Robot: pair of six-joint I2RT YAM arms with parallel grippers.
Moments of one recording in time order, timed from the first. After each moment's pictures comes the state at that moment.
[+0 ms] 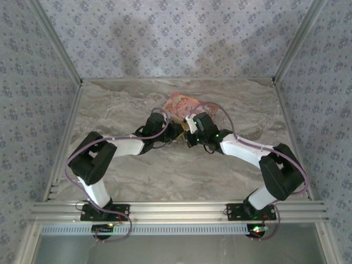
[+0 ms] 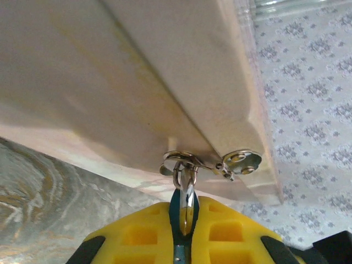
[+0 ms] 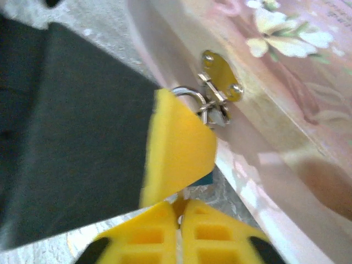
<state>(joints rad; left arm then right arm) -0.67 1.75 0.86 0.42 0.34 -1.22 0.65 1.54 0.90 -0.13 -0.10 0.13</state>
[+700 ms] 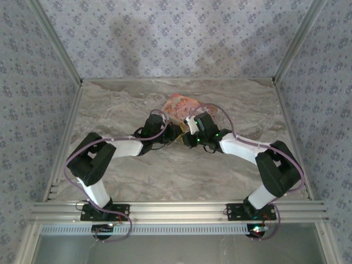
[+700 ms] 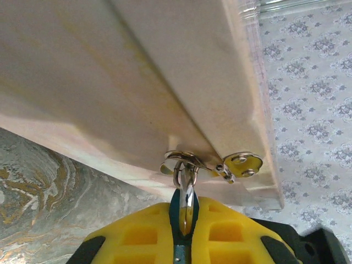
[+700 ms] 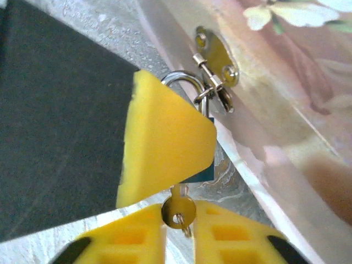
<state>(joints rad) -0.67 1.74 0.83 0.43 0.34 -1.22 0.63 1.57 0.89 -0.11 -0.22 0.17</state>
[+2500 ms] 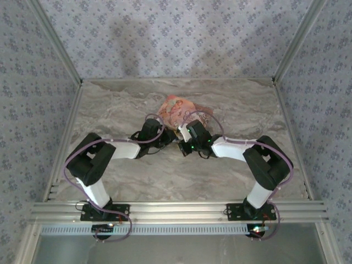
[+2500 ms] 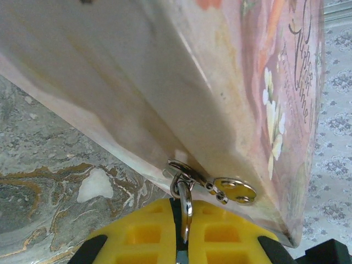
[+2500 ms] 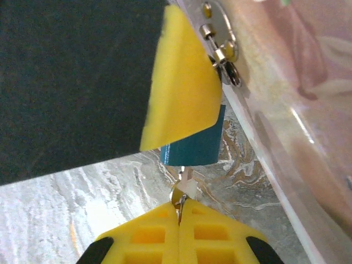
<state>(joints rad) -0.64 1.74 0.75 0.41 0.27 -1.15 0.69 1.68 0.84 0.01 -0.21 0.13</state>
